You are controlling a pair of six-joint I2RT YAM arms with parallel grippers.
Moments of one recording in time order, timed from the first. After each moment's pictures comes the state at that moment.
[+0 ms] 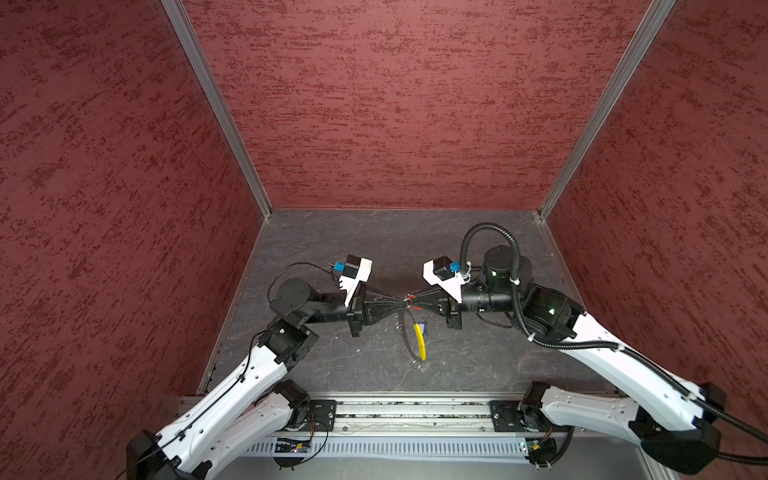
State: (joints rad) left arm -0.61 0.81 0.69 0.39 0.96 -0.53; right arm 0.84 1.08 1.19 -0.42 -0.60 -0.14
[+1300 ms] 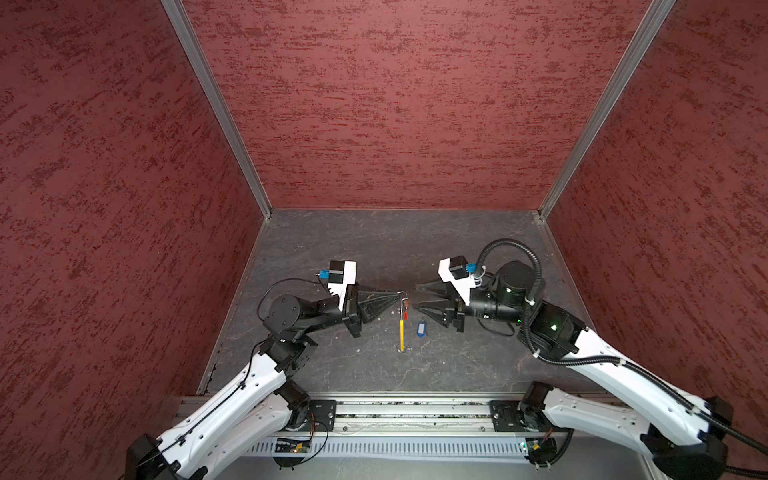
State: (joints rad) left arm -0.63 0.75 0.59 0.58 0.76 -0.52; right arm 0.84 0.93 0.98 -0.14 -0.51 0.07
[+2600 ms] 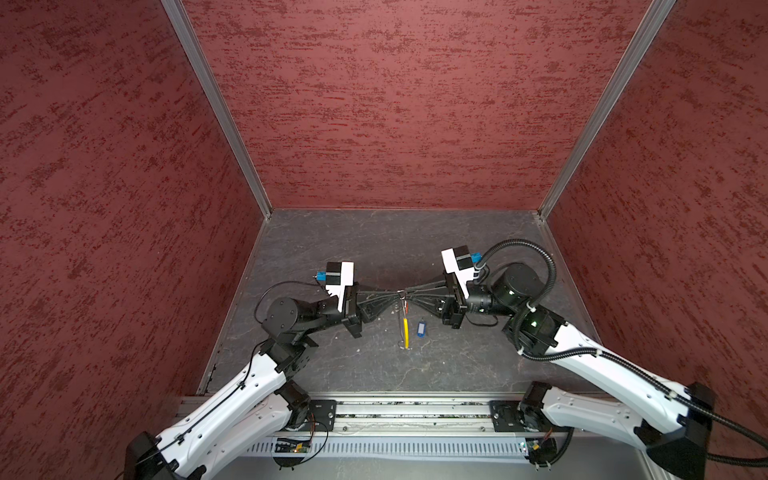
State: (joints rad) left arm -0.65 0.75 0.59 0.63 0.73 -0.51; right arm 0.84 1.03 0.91 0.31 -0.72 0.38
